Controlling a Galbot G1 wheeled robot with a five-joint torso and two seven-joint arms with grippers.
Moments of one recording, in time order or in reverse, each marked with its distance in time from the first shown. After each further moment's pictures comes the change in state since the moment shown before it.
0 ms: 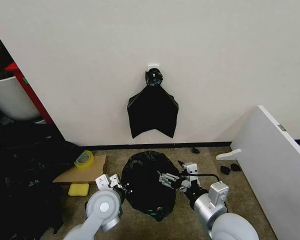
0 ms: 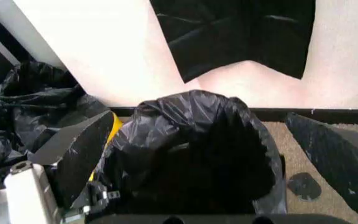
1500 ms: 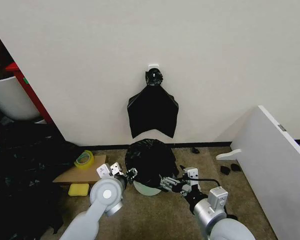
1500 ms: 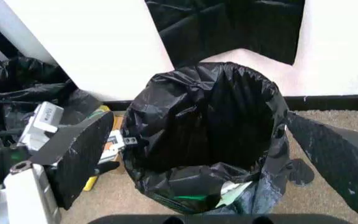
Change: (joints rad) left arm -0.073 -0.049 -0.009 0.057 0.007 -0.047 0.061; right arm -0.034 0.014 0.001 -0.006 -0.022 0.003 0.013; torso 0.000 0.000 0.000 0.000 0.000
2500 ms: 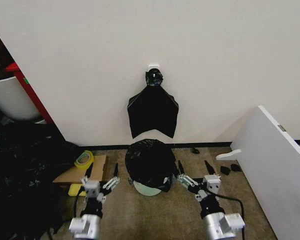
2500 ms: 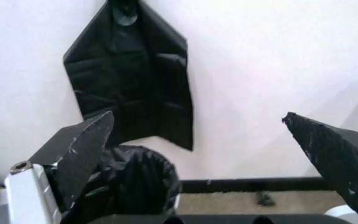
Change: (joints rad) left arm 0.659 -0.034 -0.229 -0.130 1.359 -0.809 0.665; right arm -0.304 0.332 0.153 -0.085 -0.599 0.563 -0.100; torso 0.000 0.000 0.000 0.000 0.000
